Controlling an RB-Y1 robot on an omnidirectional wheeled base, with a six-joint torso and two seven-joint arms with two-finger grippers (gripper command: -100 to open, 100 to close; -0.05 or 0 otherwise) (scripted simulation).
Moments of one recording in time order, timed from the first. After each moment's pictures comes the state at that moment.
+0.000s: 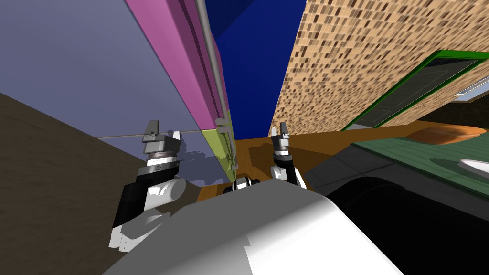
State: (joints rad) left arm 0.25 0.18 0.16 -2.45 0.22 0.01 -0.14; right arm 0.50 0.05 -0.01 -2.36 0.12 -0.52 -0.01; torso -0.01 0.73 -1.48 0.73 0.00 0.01
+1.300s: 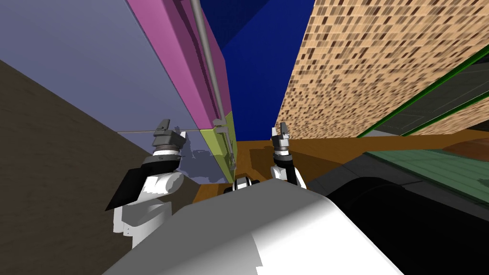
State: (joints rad) left arm 0.12 0.18 0.21 -2.44 0.29 0.31 -0.14; right arm 0.50 0.05 -0.01 -2.36 0.12 -0.52 -0.01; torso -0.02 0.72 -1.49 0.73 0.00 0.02
